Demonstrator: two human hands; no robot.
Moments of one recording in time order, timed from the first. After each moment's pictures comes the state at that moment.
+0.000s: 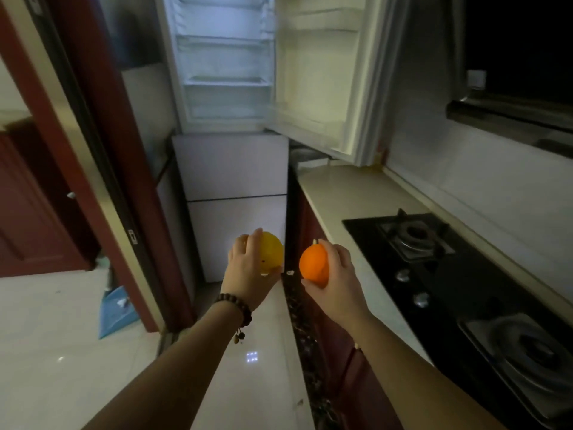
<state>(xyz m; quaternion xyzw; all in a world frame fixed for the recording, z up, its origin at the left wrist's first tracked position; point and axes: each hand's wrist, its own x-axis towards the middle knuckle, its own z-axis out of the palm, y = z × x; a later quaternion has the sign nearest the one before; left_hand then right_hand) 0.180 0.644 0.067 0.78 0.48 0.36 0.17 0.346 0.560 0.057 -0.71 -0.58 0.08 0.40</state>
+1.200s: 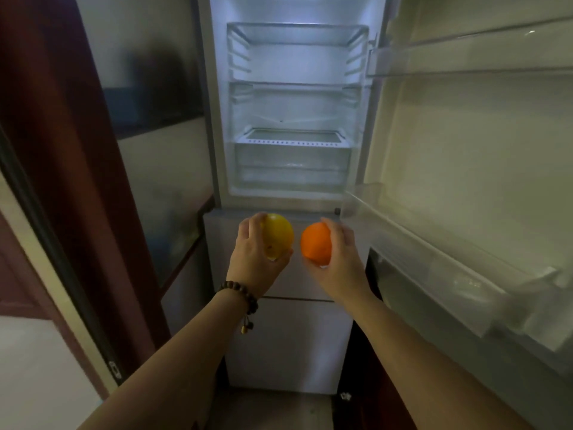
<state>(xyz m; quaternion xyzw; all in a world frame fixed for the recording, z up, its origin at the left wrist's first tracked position) 0.253 1.180 0.156 0.71 0.51 0.48 0.11 0.422 1.157 0.143 -0.58 -0.67 0.05 0.46</state>
